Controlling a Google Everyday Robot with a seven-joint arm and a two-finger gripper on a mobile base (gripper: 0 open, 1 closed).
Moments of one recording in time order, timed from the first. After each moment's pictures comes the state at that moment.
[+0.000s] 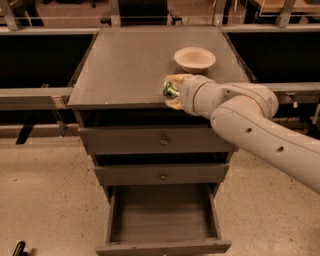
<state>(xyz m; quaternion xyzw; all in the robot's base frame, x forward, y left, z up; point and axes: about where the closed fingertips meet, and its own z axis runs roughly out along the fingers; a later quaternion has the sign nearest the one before) 0.664 -0.041 0.880 -0.66 0.44 -0.26 0.55</state>
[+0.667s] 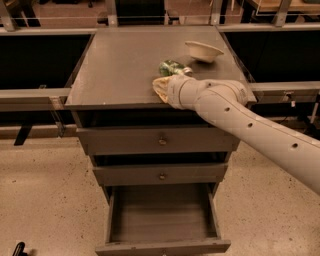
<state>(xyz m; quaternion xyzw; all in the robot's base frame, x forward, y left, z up) 0.732 -0.008 0.835 -0.69 0.42 -0.22 0.54</state>
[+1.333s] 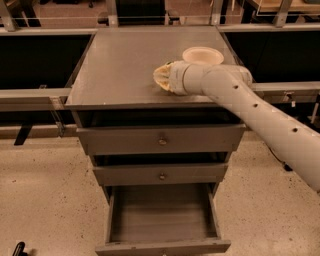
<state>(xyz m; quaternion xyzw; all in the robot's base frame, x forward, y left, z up) 0.755 -0.012 0.861 -0.70 0.42 -0.19 0.55</state>
